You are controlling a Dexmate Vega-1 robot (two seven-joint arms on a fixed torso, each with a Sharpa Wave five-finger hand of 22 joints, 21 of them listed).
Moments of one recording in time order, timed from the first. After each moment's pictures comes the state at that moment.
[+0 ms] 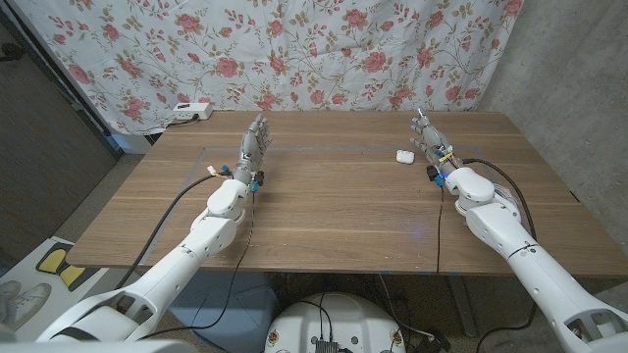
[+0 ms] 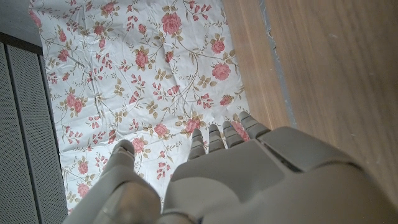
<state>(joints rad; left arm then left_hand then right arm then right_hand) 0.82 0.44 0.43 -1.28 -0.59 -0.36 0.10 0.10 -0.01 0.50 -0.11 0.18 0.04 -0.09 0.19 0.18 0.02 0.02 0.22 0.20 -0.01 0.01 0.18 0.17 0.03 0.08 0.19 0.17 -0.95 -0.50 -0.20 -1.56 0.34 0.04 -0.03 0.27 0.04 -0.13 0.01 0.23 -0.01 0.02 0.19 0.19 0.02 0.10 0.20 0.21 -0.14 0.03 0.18 0.19 0.06 0.13 0.18 0.17</state>
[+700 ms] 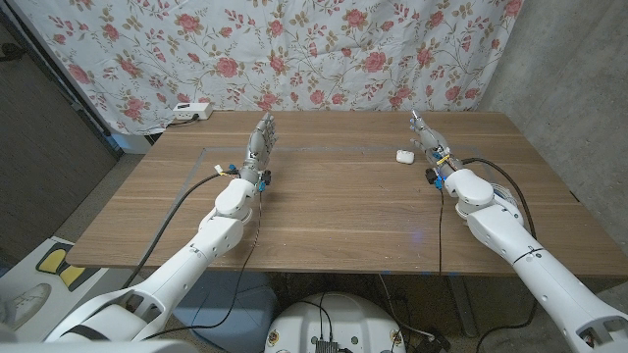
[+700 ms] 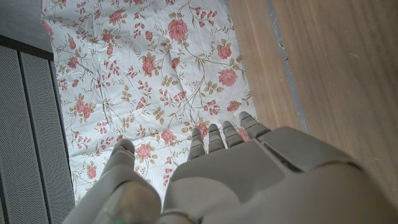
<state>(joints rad) 0.81 0.43 0.44 -1.29 -0.55 -0.38 0.11 0.10 -0.01 0.49 -0.12 0.18 0.05 -0.08 0.19 0.18 0.02 0.02 0.22 0.20 -0.01 0.01 0.19 0.17 0.04 0.08 0.19 0.17 -0.98 -0.53 -0.23 -1.64 0.28 0.01 -0.10 0.28 0.04 -0.13 0.01 0.23 -0.02 0.02 0.19 0.19 0.02 0.10 0.20 0.21 -0.15 0.03 0.18 0.20 0.05 0.14 0.18 0.17</state>
